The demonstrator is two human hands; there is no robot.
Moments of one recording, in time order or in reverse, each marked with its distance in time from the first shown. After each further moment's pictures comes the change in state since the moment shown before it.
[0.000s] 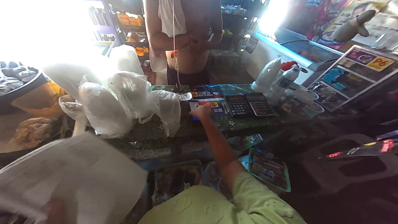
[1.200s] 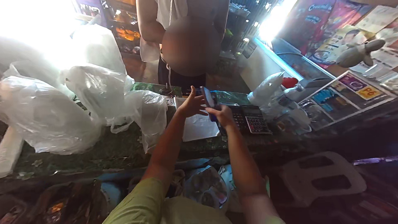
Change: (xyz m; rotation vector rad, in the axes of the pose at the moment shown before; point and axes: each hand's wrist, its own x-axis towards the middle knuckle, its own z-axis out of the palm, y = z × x) left_hand 0.207 -0.133 0.490 -0.405 -1.262 -0.501; right_hand 0.046 0.085 -0.090 0.458 0.151 -0.237
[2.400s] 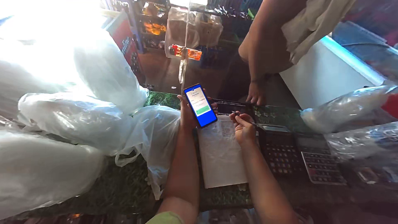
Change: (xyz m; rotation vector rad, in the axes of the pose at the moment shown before) left_hand 0.019 -0.001 -0.136 -0.504 0.274 0.421; right_hand 0.150 0.049 0.106 1.219 0.219 0.013
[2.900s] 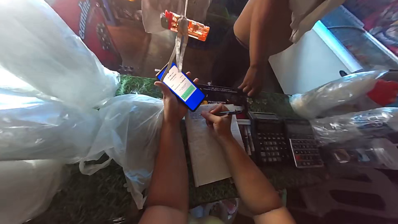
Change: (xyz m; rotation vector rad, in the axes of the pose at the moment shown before) left_hand 0.009 -0.005 -0.001 -0.033 0.146 0.219; right_hand -0.037 0.028 0.030 -0.240 -0.350 -0.061
